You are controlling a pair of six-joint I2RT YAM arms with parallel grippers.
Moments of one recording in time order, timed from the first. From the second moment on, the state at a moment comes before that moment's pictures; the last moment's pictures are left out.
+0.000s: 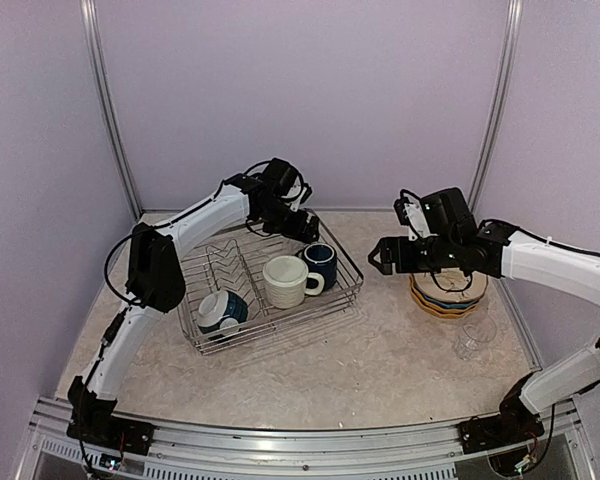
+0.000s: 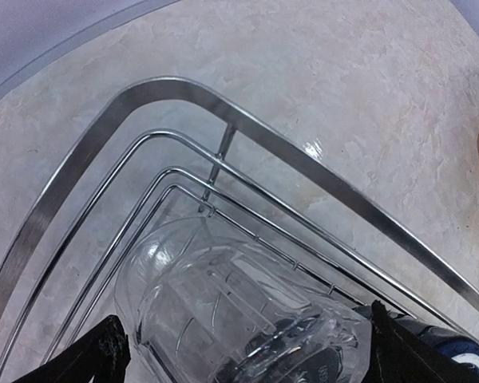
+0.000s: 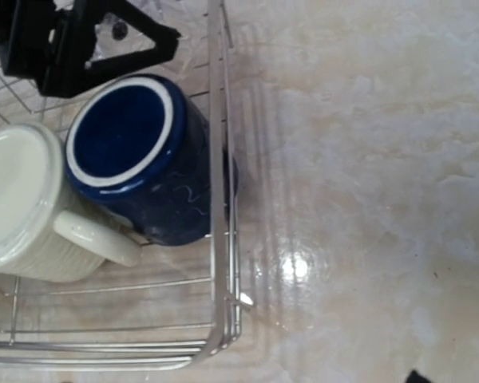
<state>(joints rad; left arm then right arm) -0.62 2.61 2.58 -0.86 0.09 -0.11 0.62 1.36 1.02 -0.33 -0.01 0.38</state>
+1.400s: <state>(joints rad) -0.50 2.46 2.38 -0.84 0.11 -0.23 0.62 1.32 1.03 -0.41 0.11 0.52</state>
